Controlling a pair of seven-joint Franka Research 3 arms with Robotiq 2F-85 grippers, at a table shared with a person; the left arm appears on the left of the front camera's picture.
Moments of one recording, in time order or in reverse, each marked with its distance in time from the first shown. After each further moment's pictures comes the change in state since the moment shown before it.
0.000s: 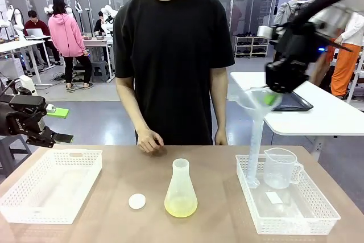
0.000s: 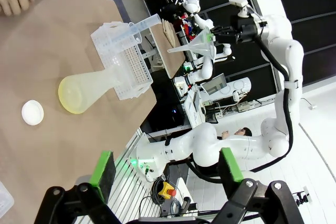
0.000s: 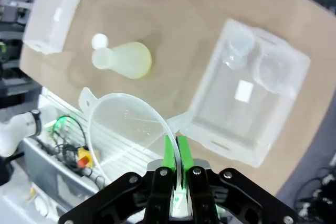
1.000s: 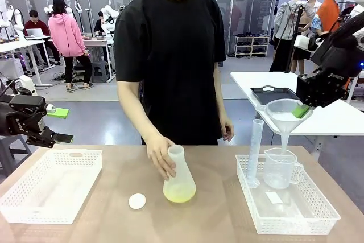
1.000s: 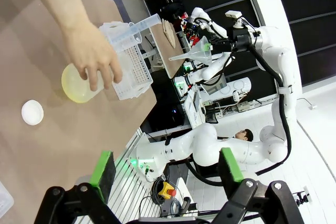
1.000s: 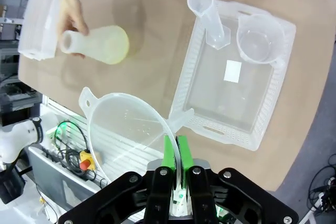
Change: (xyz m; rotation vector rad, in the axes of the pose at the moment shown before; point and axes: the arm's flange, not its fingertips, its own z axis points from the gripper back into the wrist) left arm 0.000 0.000 0.000 0.000 0.000 0.000; right arm -0.041 -0.036 -0.003 0.008 -0.017 -0.098
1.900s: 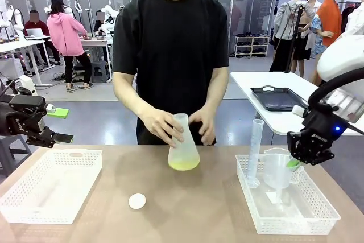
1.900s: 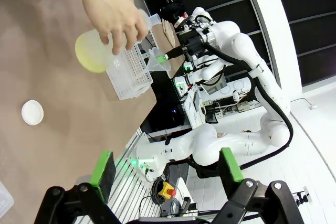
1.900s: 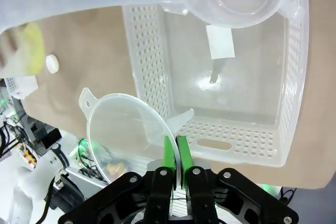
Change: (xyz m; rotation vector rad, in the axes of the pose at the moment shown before) left arm 0.000 0.000 0.000 0.000 0.000 0.000; right arm -0.001 -0.096 -0.153 0.084 0.189 -0.381
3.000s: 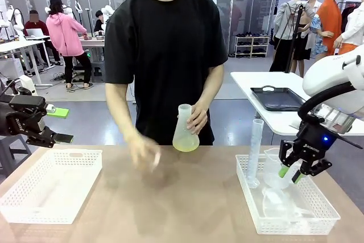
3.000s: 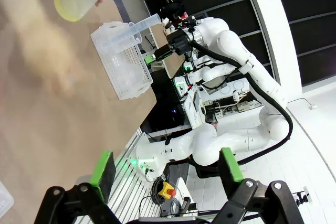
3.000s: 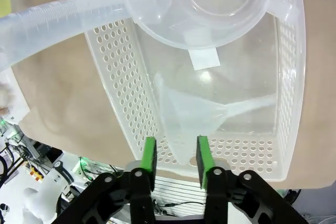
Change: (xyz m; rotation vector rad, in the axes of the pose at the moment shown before) left arm 0.000 0.000 0.000 0.000 0.000 0.000; right arm 0.017 -0.010 -0.031 -0.045 0.020 -0.114
